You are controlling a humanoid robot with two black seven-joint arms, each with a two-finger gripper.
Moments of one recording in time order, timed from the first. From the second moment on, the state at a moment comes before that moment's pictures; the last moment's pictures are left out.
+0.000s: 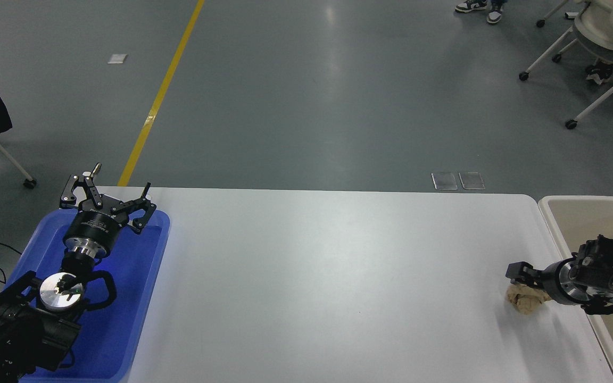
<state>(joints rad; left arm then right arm) -0.56 0.26 -1.02 -0.40 -0.30 -0.68 -0.10 1.02 -0.49 -0.78 0.75 -0.36 0.13 -0.11</state>
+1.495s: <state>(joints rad) -0.56 0.26 -1.02 -0.40 -0.29 -0.68 -0.10 1.74 -0.77 -1.02 1.22 -0.45 0.29 -0.15</state>
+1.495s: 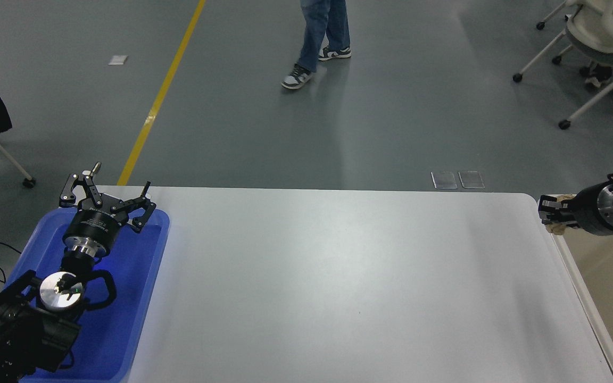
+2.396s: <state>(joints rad) -0.56 0.26 -1.02 -0.40 -0.29 -0.68 -0.10 2.10 -0.85 -1.15 1.21 -0.50 0.48 -0.15</state>
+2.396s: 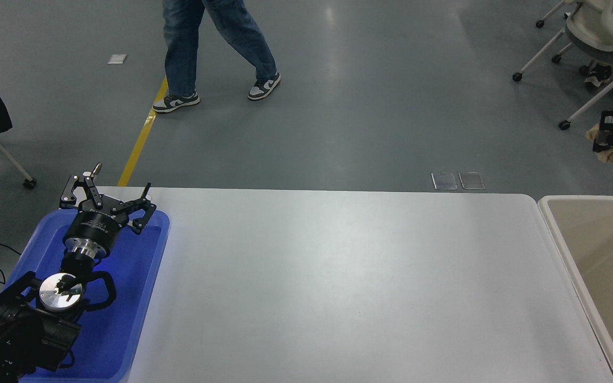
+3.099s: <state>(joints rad) -0.56 0.26 -1.02 -0.40 -0.29 -0.68 -0.10 1.27 -0.77 -0.91 0.58 -0.37 0.10 -0.15</state>
